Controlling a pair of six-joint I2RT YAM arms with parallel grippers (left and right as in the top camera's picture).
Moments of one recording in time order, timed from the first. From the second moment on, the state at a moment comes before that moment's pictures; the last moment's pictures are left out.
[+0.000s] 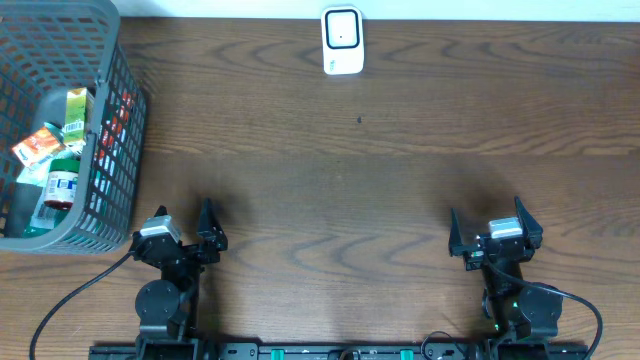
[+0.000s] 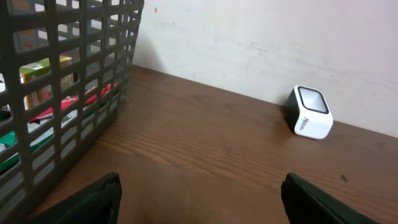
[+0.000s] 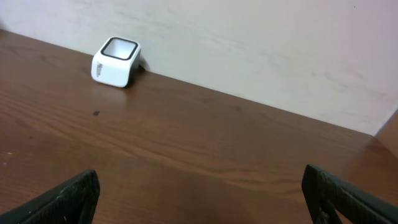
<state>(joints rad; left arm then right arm) -0.03 0.01 0.01 -0.10 -0.09 -0.27 0.00 0.01 0.01 -0.06 -0.10 -0.24</state>
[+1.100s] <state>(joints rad) -0.03 0.01 0.06 -0.20 -0.02 -0.28 0.00 0.01 0.01 -0.06 -0.10 -0.24</state>
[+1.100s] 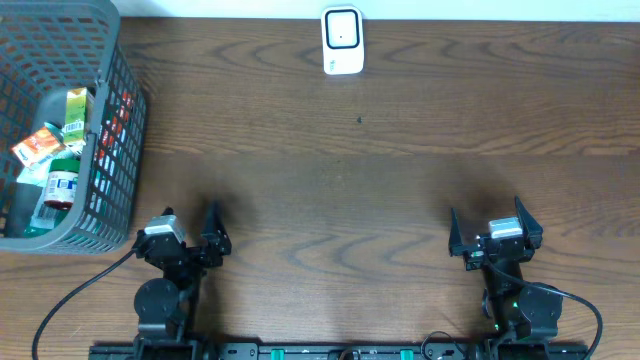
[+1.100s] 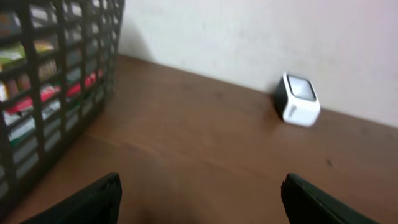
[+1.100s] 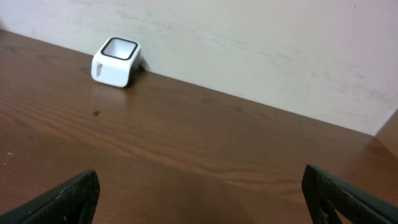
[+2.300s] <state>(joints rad) -0.03 1.41 1.95 -1.55 0.14 -0.19 0.00 0.02 0.01 -0.06 -0.10 -0.24</state>
